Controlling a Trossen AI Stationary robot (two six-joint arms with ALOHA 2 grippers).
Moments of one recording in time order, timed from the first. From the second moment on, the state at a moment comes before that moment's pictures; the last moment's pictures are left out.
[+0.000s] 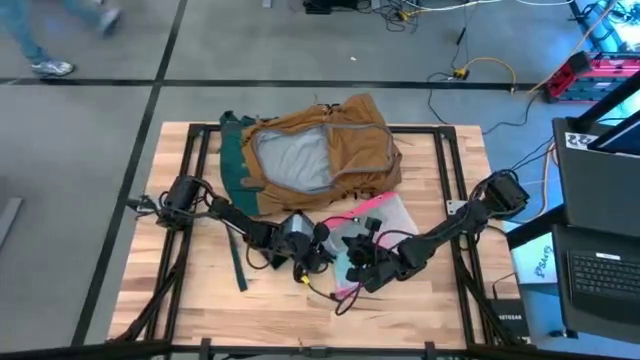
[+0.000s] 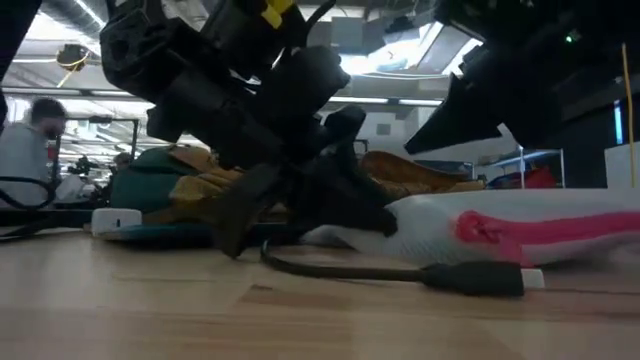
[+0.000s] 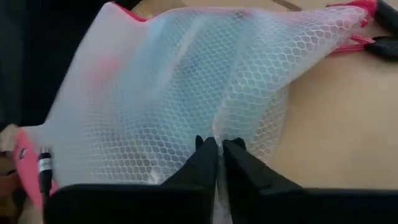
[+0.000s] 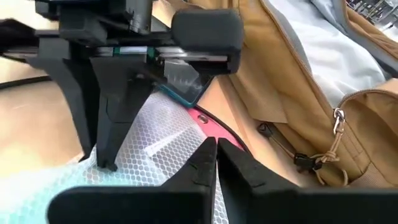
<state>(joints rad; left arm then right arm) -0.23 2.05 0.92 0.62 -0.15 0.59 0.54 1.73 0.91 -0.17 0.87 0.38</state>
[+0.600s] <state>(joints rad) -0.18 1.99 0.91 0.56 -0.35 0.68 0.54 1.72 0.93 -0.18 0.62 0.34</state>
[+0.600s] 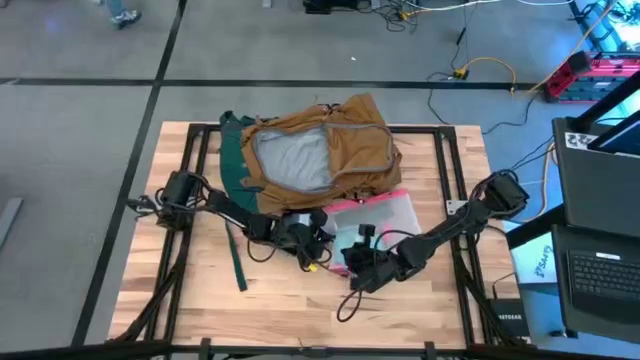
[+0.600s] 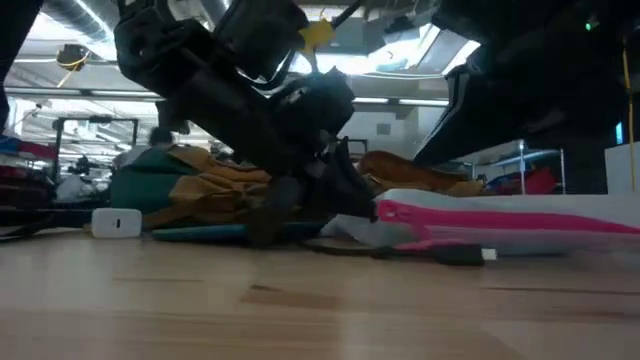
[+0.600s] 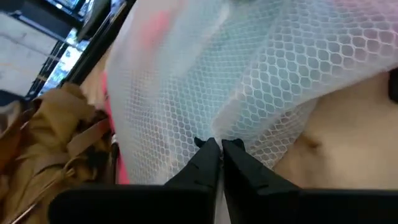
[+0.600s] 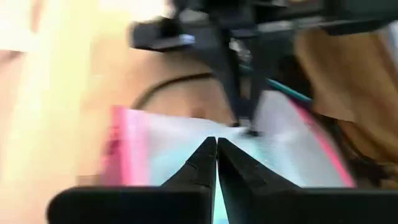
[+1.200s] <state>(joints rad) -0.12 1.97 0.91 0.54 -0.36 0.66 0.54 1.75 0.94 -0.08 0.48 0.40</state>
